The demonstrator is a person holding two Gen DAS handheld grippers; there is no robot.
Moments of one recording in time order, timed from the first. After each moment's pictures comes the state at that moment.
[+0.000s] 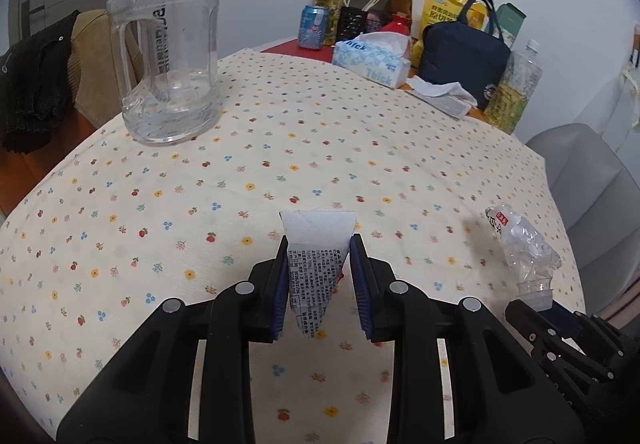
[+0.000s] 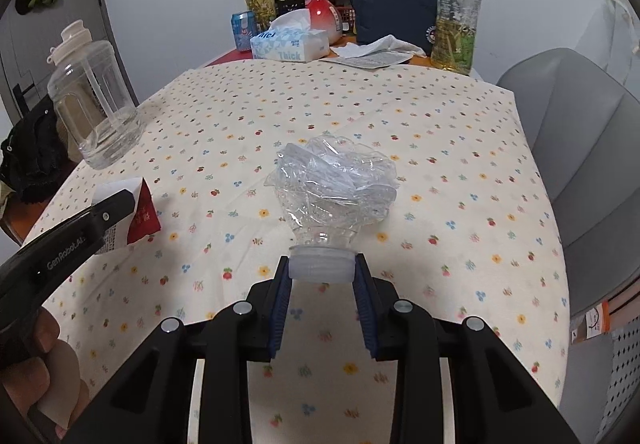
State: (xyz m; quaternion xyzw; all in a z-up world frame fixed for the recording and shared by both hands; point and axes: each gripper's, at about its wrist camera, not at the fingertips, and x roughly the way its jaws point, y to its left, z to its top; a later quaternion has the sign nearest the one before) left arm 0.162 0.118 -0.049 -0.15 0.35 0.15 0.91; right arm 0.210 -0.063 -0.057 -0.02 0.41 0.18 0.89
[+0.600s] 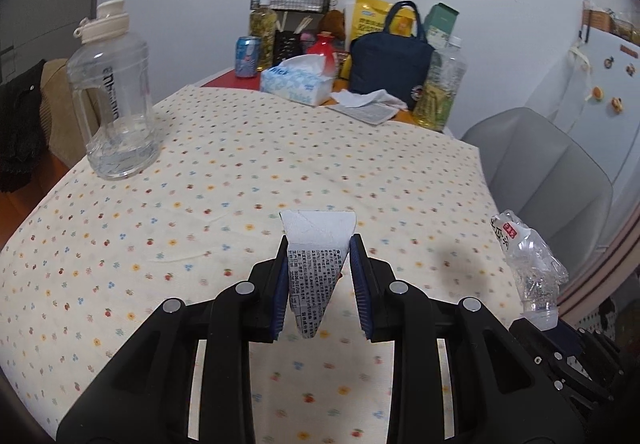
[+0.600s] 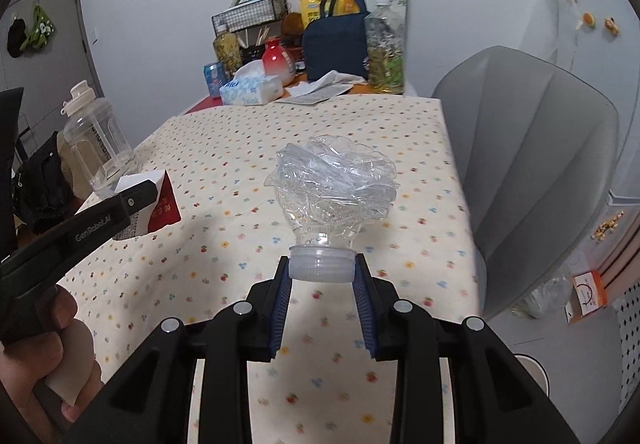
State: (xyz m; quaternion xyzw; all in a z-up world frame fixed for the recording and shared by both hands) left arm 0.141 0.032 -0.002 -0.11 0.32 0.08 0.94; right arm 0.142 -0.155 -0.018 0.03 0.36 0.13 0.92
